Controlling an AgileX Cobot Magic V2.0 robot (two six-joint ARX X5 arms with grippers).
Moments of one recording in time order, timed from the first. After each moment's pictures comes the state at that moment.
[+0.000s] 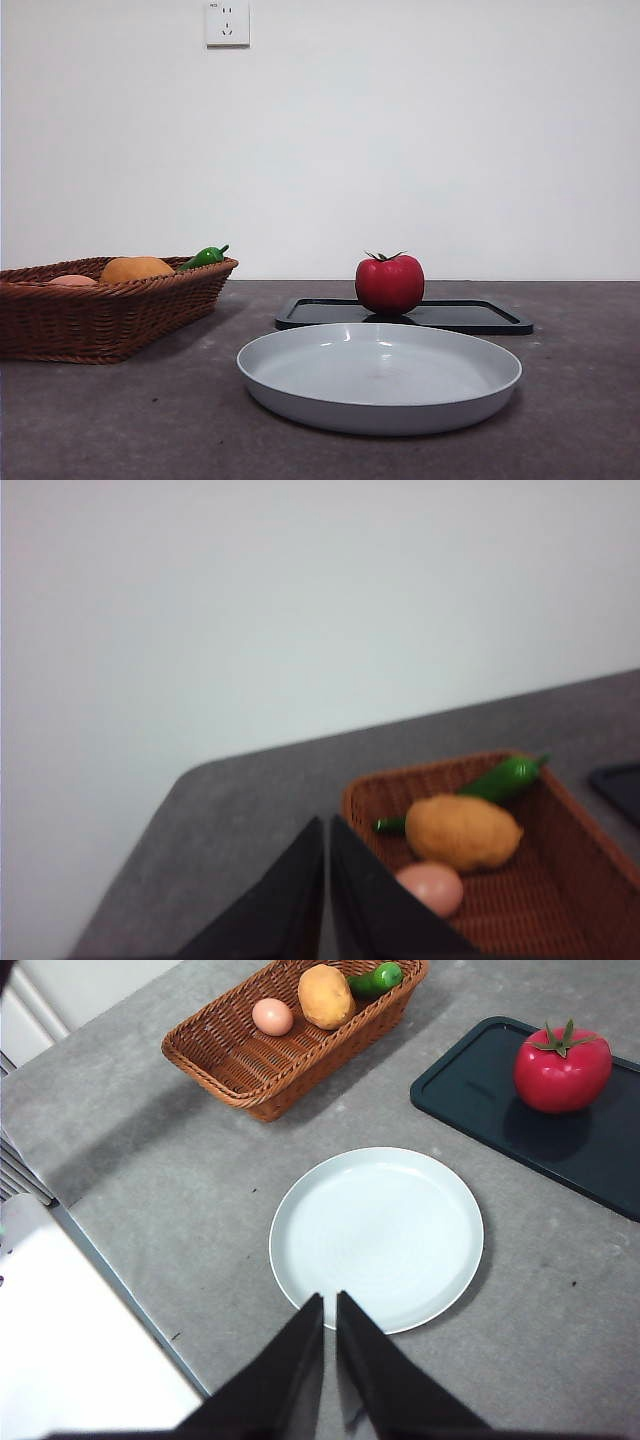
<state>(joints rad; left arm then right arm) 0.05 0.15 0.23 -0.01 0.08 0.22 0.47 0.57 0.91 -0.91 -0.36 0.04</state>
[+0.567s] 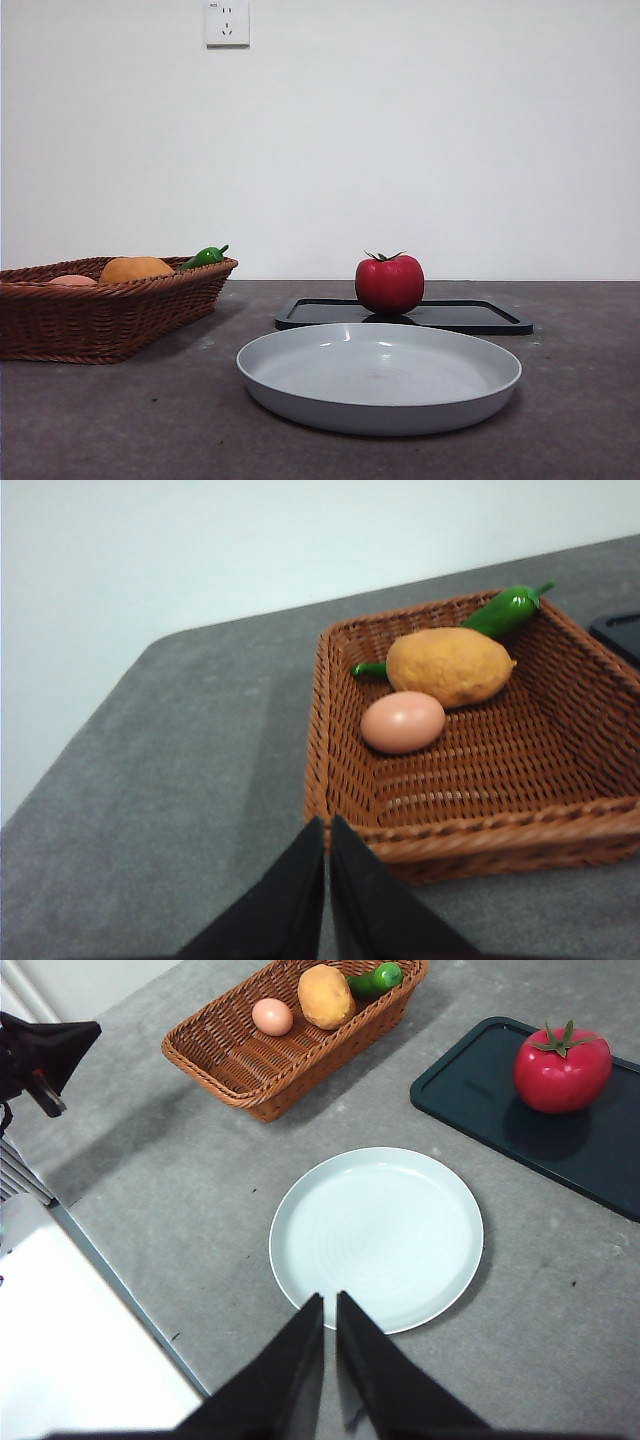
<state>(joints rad) 0.05 0.01 0.03 -0.15 0.06 0.22 0.47 0.57 0.91 -0.91 -0.36 0.04</state>
